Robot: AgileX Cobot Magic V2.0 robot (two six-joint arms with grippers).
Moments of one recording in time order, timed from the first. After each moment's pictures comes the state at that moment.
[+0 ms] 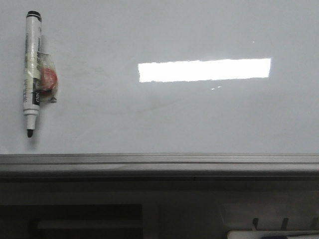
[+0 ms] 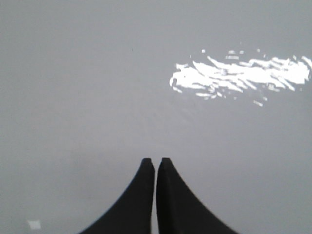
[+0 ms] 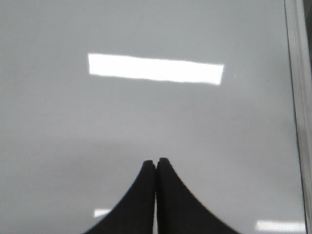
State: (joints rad) left arm 0.00 -0.01 0.00 -0.01 0.10 0.01; right arm -0.09 -0.01 0.01 -0.10 0.08 -0.07
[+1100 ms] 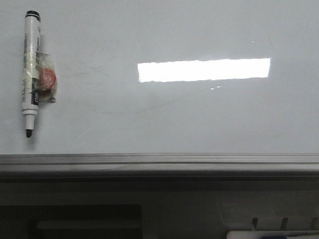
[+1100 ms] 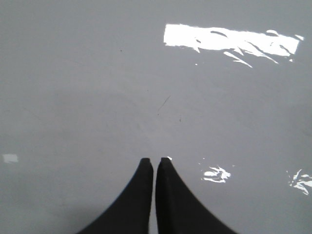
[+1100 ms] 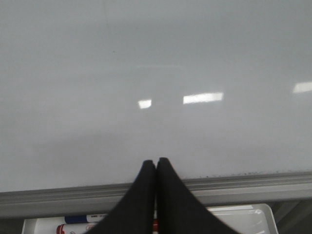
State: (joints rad) left arm 0.00 0.29 -0.26 -0.14 0.28 0.00; right arm -0.09 0.39 -0.23 0.13 0.40 -0.07
